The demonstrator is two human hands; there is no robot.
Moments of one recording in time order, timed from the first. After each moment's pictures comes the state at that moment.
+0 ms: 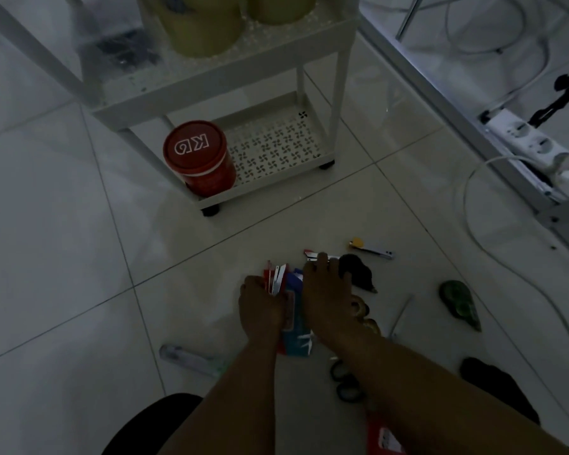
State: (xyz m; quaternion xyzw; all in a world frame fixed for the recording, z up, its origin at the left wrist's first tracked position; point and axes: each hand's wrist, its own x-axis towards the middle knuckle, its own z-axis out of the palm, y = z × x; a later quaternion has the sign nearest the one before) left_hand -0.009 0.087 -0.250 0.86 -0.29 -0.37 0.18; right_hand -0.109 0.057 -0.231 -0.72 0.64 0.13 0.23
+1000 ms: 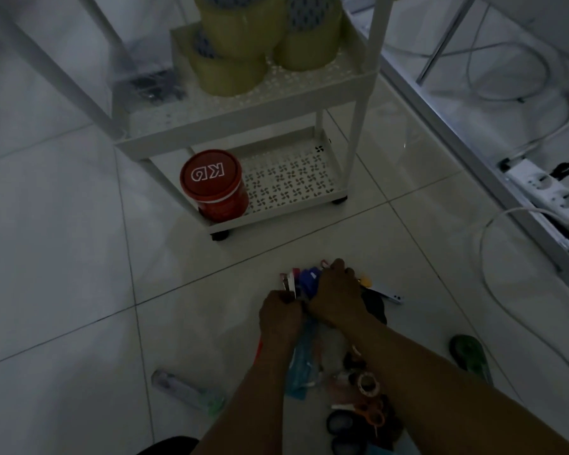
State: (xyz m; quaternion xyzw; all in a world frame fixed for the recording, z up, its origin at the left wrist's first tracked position) left_hand -0.030 0.040 -0.234 0.82 -0.26 -0.46 0.23; right_hand -0.125 -0.017 -0.230 -0.70 0.62 0.11 0.32
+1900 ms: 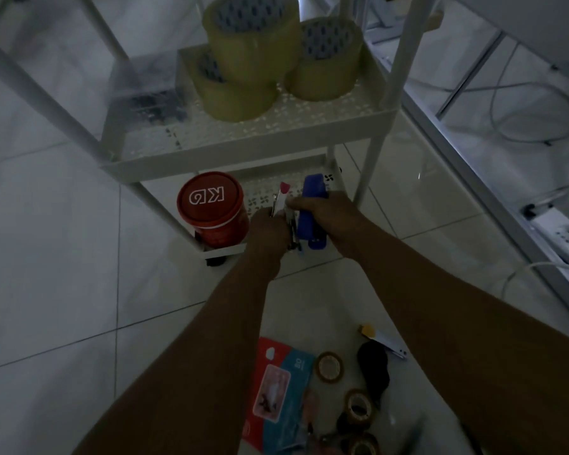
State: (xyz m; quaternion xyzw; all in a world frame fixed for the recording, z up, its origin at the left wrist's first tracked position) left_hand 0.009 -0.128 -0.176 0.74 -0.24 -0.48 0.41; right_hand -0.090 -0.179 -0.168 -0.44 0.55 -0.24 0.67
